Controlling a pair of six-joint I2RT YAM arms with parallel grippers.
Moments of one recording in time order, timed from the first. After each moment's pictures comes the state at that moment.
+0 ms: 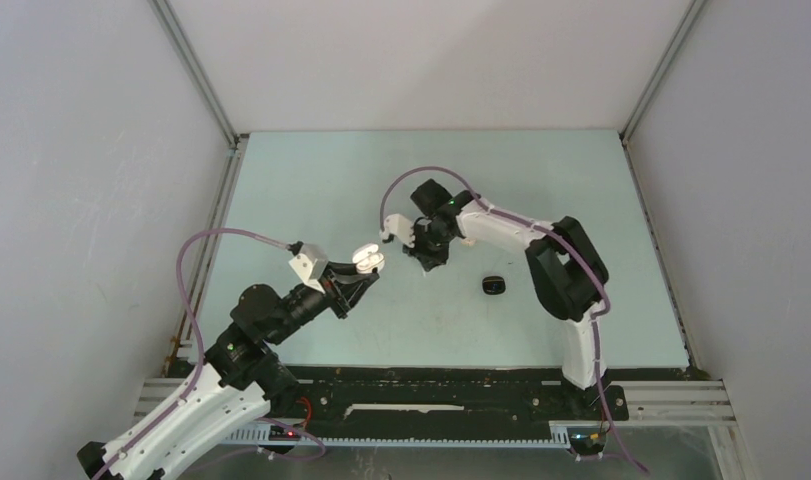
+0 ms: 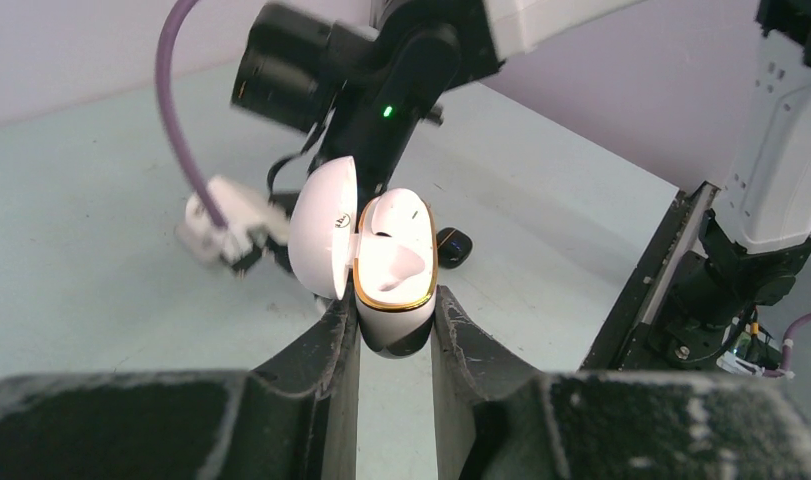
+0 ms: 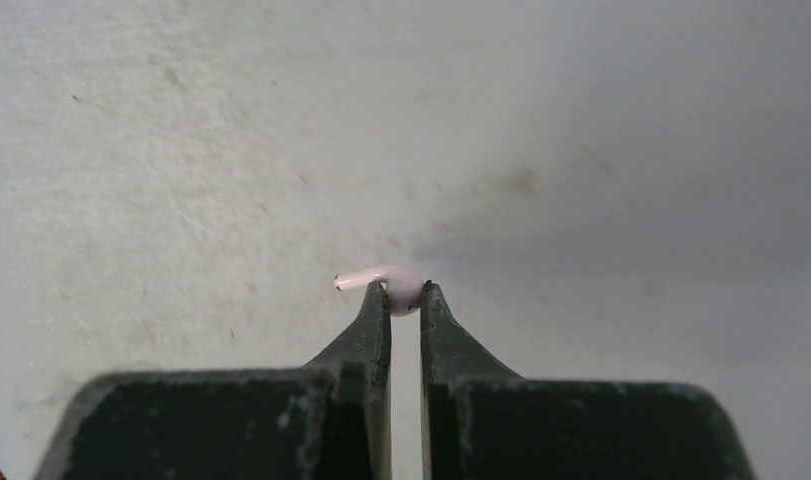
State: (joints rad) left arm -0.75 0.41 0.45 0.00 0.13 -0.18; right arm 0.73 2.08 1.53 -0.70 -0.37 -0.74
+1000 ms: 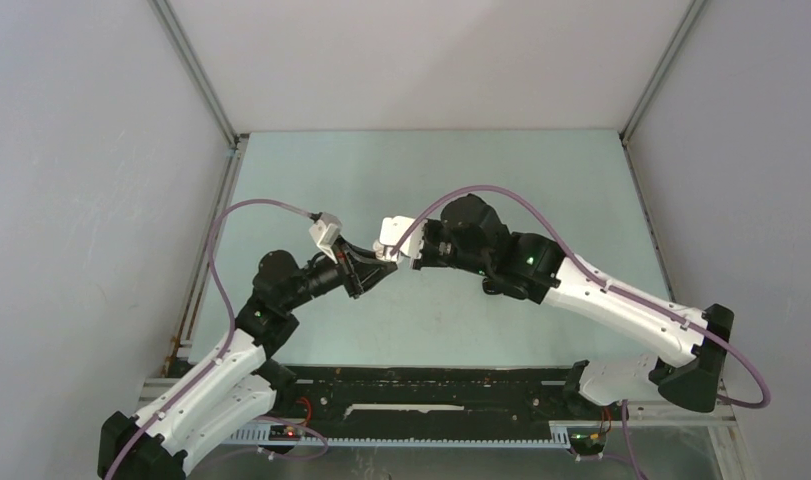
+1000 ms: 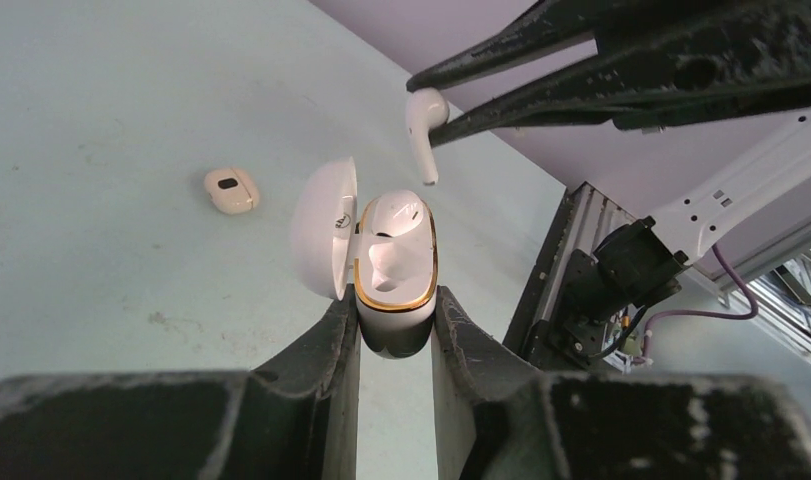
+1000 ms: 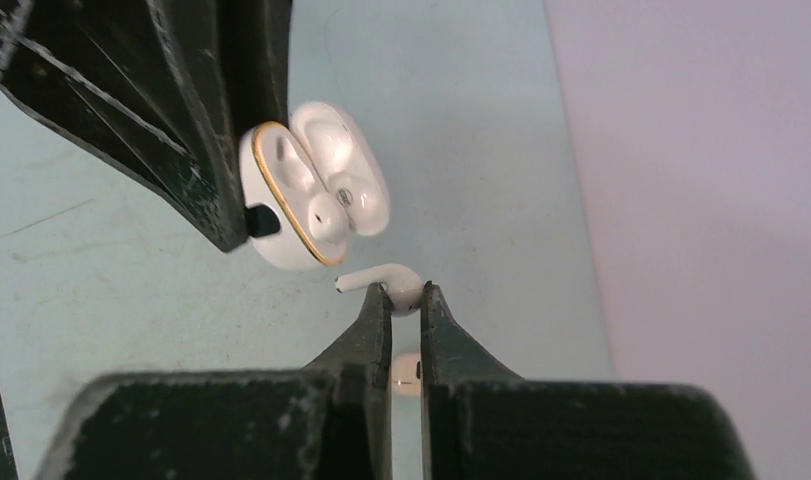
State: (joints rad) left arm -0.53 0.73 0.45 0.29 0.53 -0.42; right arm 1.02 1.32 1.32 -0.46 0.03 -0.64
